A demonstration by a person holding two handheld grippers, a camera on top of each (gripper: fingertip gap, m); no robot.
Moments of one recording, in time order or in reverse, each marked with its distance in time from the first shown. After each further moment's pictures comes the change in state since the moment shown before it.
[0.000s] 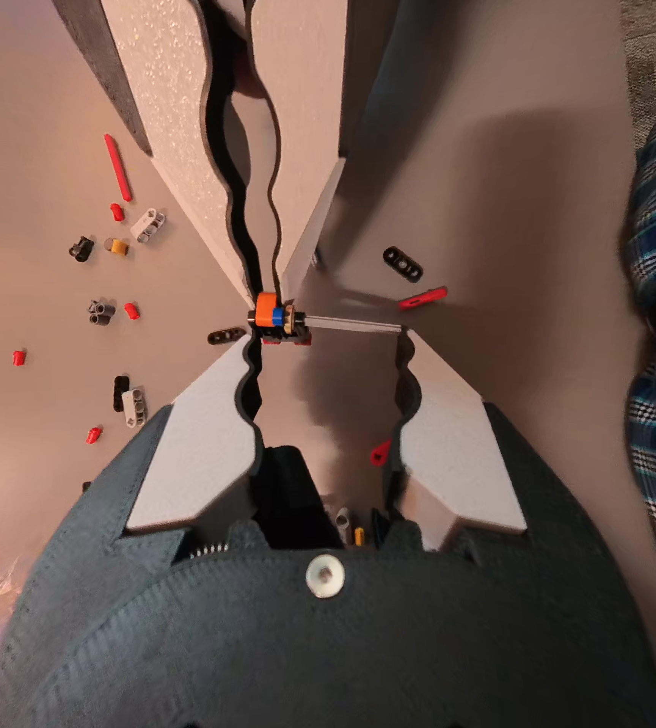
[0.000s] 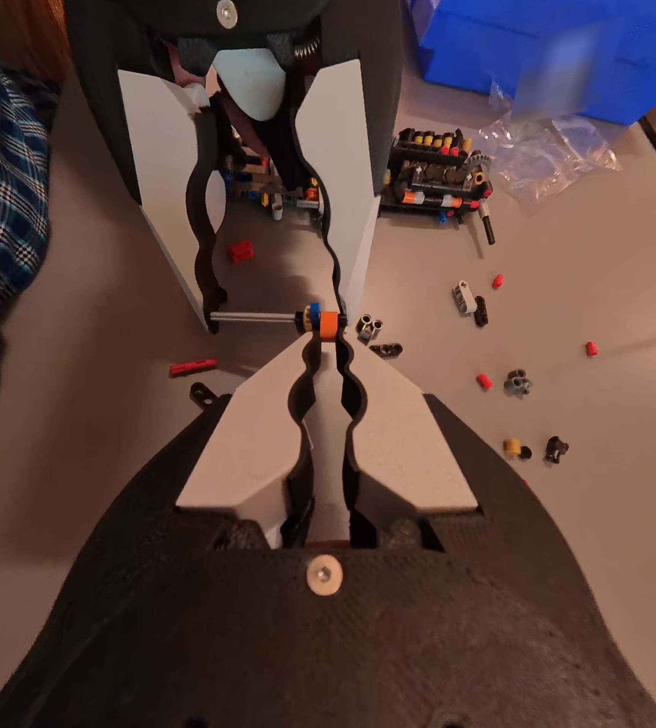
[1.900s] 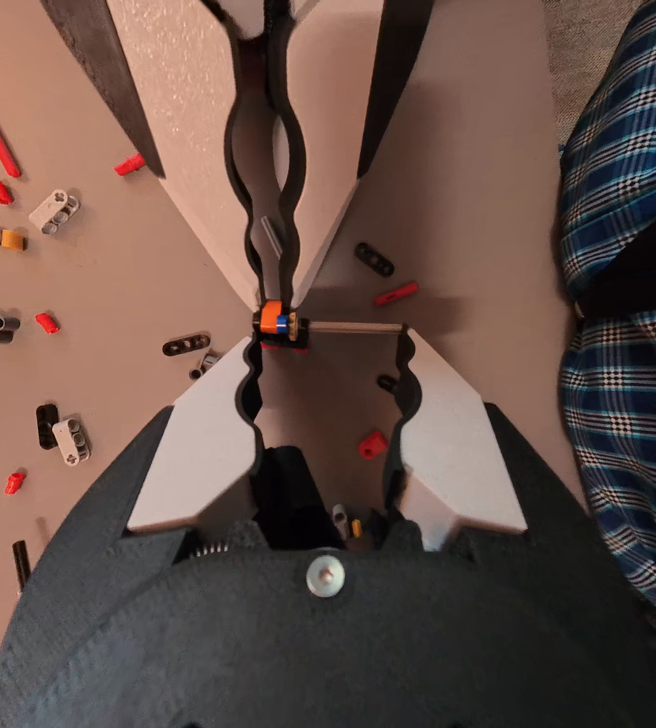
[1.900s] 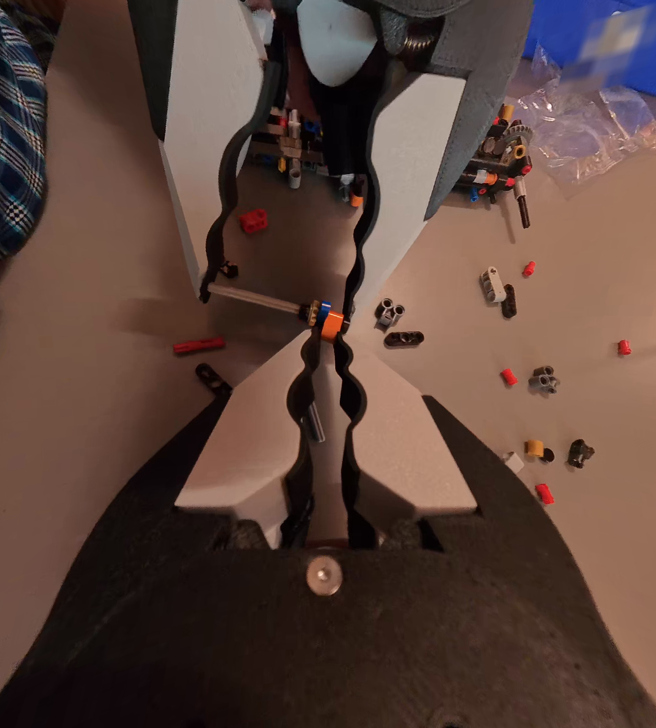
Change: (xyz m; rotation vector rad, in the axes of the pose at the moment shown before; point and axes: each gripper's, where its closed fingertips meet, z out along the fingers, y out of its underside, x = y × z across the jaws) left arm 0.008 0.005 0.006 -0.070 0.270 -0.057; right arm -0.007 0.014 0.010 -0.056 -0.031 -0.043
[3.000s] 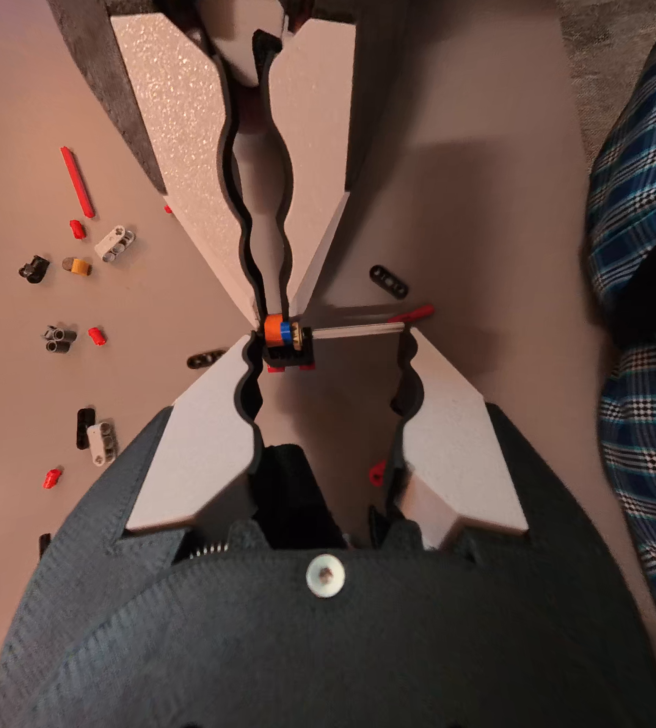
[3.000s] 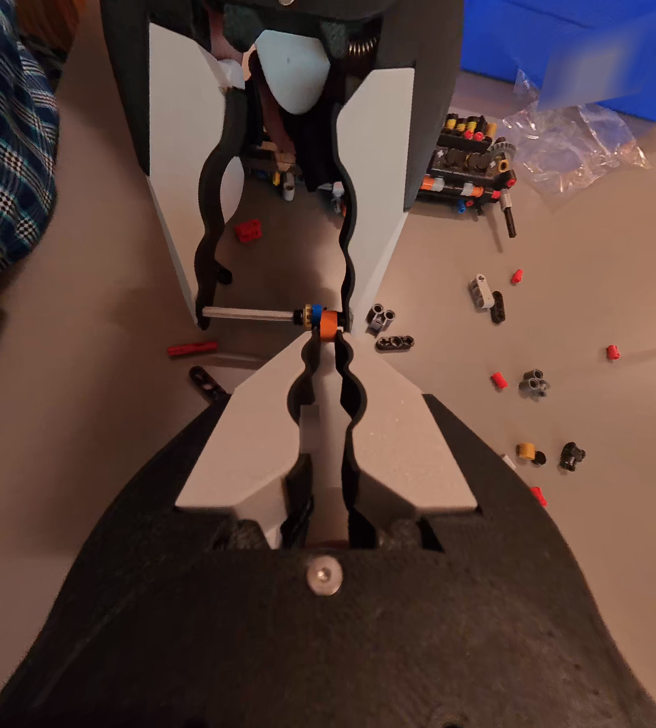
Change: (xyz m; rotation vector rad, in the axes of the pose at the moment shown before) left arm -0.001 -0.010 0.000 0.115 -0.145 0.045; right arm 0.003 -0.005 -0.003 0.047 0.001 0.001
